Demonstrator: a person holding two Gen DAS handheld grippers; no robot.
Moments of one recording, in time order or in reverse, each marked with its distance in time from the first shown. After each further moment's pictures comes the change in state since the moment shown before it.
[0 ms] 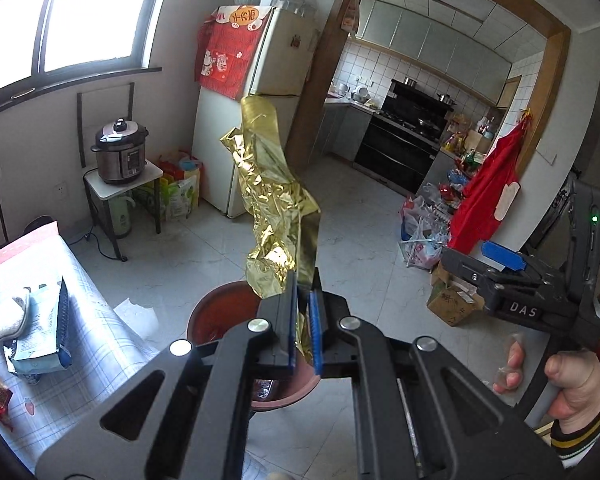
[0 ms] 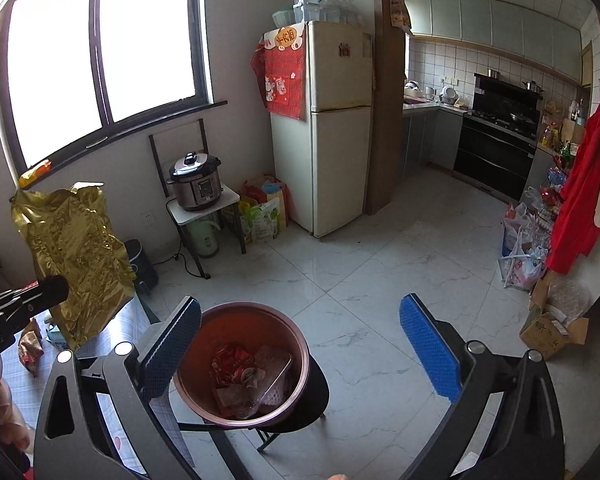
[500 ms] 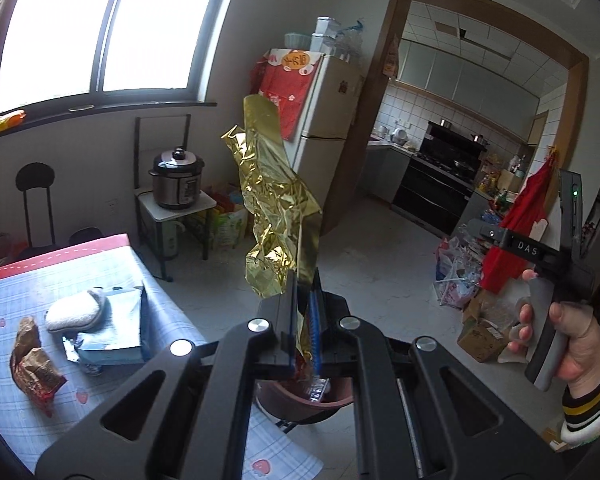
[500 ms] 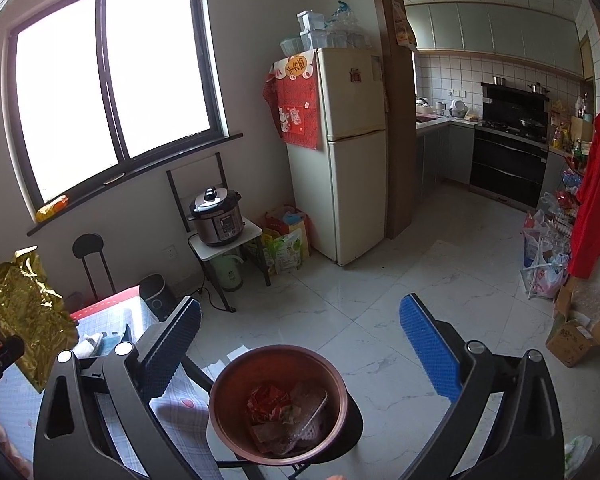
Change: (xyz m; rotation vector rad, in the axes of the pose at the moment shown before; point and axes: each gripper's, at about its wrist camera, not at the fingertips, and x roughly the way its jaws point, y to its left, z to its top) left arm -0.094 0.052 -0.017 -0.049 -0.157 0.123; right arm -0.012 0.018 0.029 0.055 -0.092 0.067
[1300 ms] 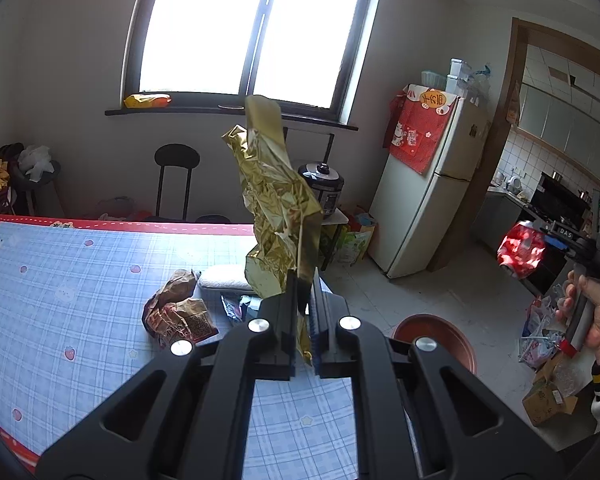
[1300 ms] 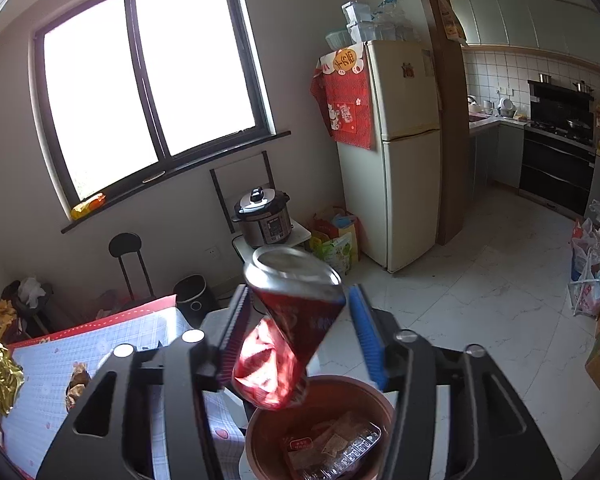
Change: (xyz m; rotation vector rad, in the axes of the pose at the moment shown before) left arm -0.129 0.104 -0.050 -0.202 -0.109 0.449; right arm 0.073 0.039 0.039 -0.021 -0.038 0.193
